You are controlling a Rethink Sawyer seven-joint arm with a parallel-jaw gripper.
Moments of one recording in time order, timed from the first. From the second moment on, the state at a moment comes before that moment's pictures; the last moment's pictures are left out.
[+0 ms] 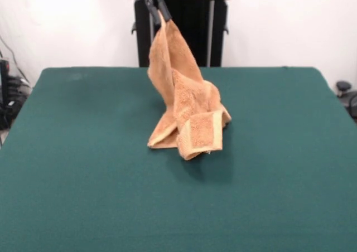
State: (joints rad) arm -1.40 -0.82 1.08 2.51 -0.46 -0.04 1.57
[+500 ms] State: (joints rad) arm -1.48 -0.91 1.32 2.58 -0.27 -0.06 1.57
